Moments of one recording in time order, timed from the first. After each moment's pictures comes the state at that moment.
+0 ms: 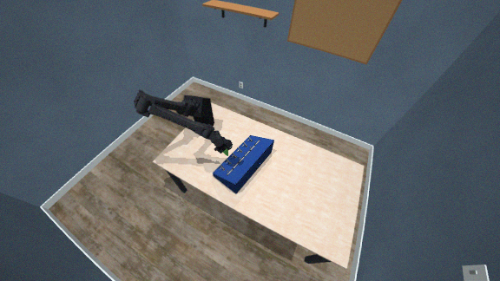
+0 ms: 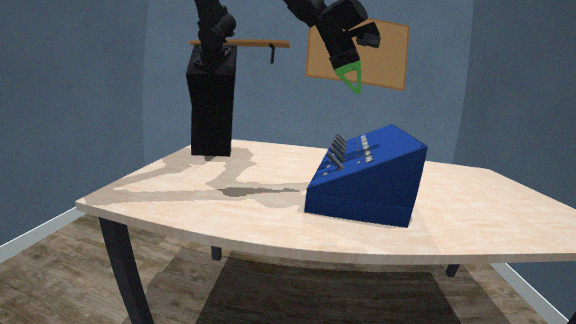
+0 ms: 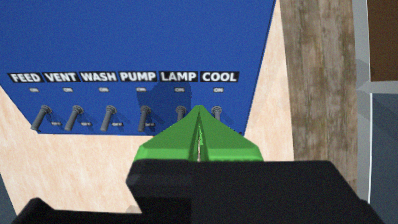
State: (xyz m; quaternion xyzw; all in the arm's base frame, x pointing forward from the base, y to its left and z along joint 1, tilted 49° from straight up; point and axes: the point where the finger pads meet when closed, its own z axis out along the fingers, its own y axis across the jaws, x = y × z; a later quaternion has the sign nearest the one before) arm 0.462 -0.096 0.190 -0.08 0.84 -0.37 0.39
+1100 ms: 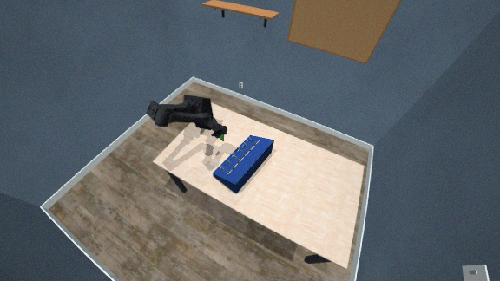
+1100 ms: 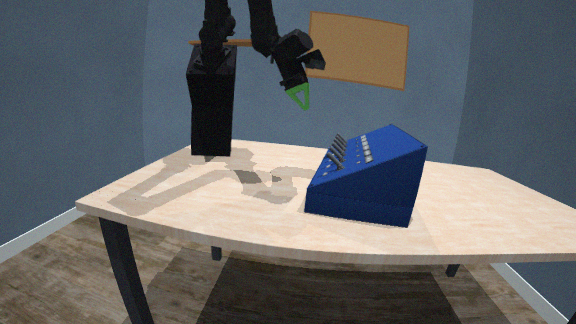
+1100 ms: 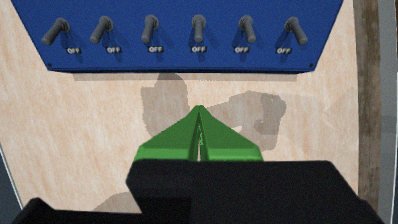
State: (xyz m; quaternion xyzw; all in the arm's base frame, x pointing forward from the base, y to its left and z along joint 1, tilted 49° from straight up) arm 0.363 -0.079 0.030 -0.08 0.84 -0.37 0.39
